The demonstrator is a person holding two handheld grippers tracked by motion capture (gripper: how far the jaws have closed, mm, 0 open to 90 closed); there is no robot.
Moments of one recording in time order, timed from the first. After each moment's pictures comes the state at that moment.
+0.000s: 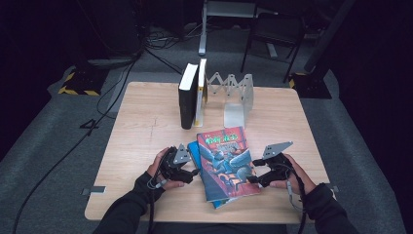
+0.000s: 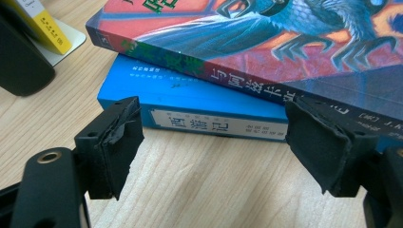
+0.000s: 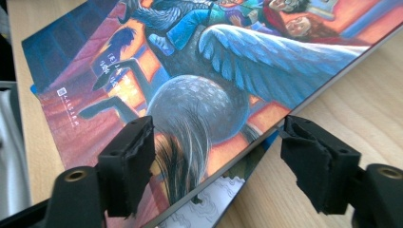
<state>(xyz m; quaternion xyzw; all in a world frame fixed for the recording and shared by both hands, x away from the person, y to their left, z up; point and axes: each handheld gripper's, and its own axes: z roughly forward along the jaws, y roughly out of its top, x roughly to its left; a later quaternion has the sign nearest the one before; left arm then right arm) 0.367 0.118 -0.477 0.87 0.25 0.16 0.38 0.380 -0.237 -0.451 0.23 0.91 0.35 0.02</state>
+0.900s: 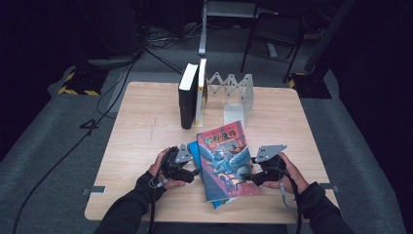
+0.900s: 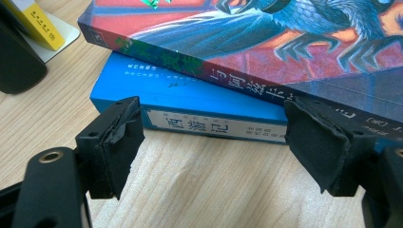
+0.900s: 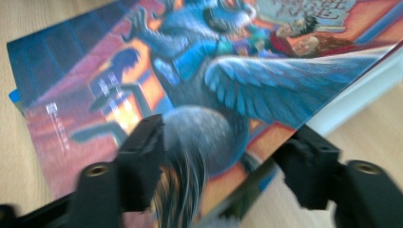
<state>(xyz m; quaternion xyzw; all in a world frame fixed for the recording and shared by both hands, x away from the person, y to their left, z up) 0.371 0.115 -0.480 0.88 0.26 0.16 0.37 0.372 -0.214 -0.444 0.17 0.91 0.36 0.09</state>
